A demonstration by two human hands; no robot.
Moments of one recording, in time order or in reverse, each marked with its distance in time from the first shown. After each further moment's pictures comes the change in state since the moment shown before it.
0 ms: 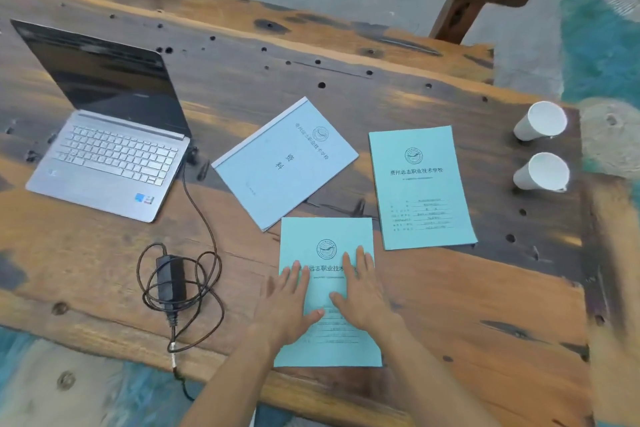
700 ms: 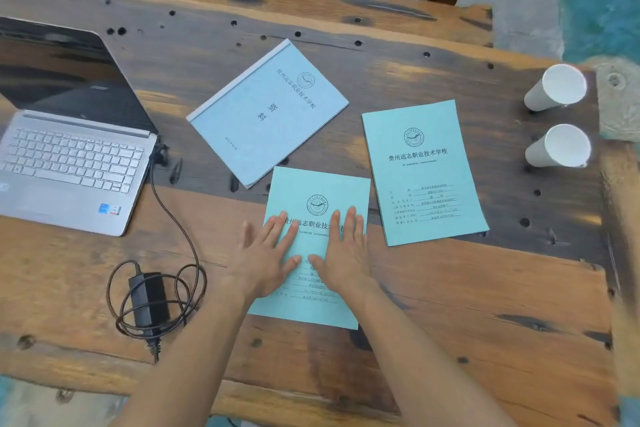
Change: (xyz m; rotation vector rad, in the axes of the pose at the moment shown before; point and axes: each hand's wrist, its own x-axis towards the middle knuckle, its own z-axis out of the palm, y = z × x) left_hand 0.083 -0.051 -0.051 0.180 0.096 0.096; right_hand 0.067 -0.038 -0.026 0.118 0.081 0.118
